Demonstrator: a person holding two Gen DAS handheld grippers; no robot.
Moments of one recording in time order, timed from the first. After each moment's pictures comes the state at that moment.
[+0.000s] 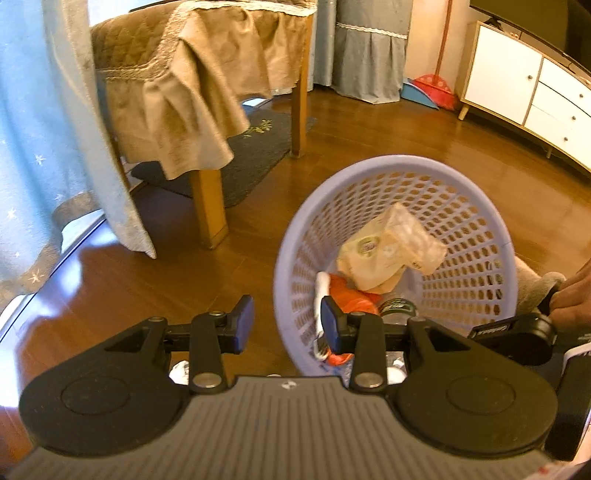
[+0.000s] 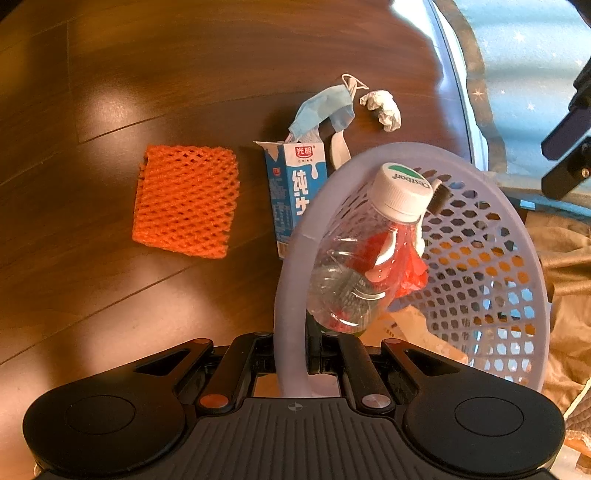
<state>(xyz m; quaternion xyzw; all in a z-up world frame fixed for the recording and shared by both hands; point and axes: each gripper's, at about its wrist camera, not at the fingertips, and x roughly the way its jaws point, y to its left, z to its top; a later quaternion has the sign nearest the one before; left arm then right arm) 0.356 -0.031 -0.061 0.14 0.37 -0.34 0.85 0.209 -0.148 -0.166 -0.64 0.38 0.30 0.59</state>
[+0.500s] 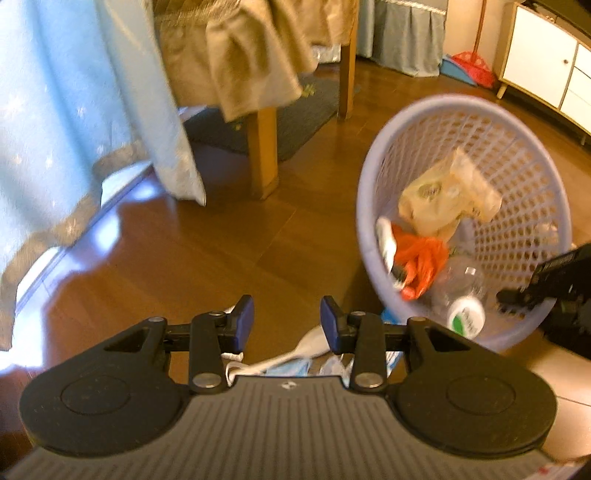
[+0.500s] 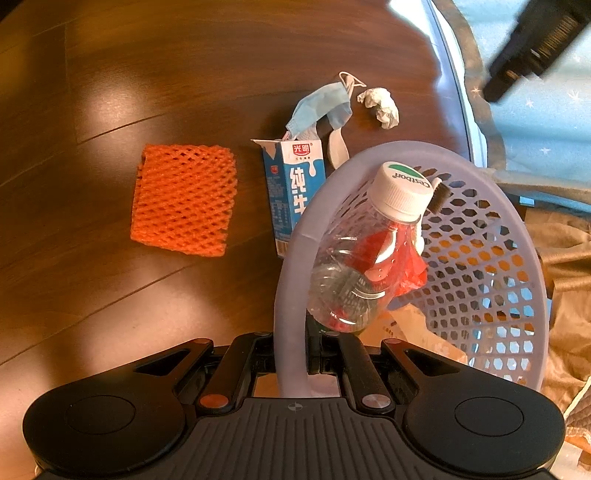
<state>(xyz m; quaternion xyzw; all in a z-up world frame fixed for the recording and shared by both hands) 0.365 0.021 -0.103 0.16 0.41 -0.28 0.85 0.211 -0.149 -0.165 -0.64 0.39 0.30 0.60</state>
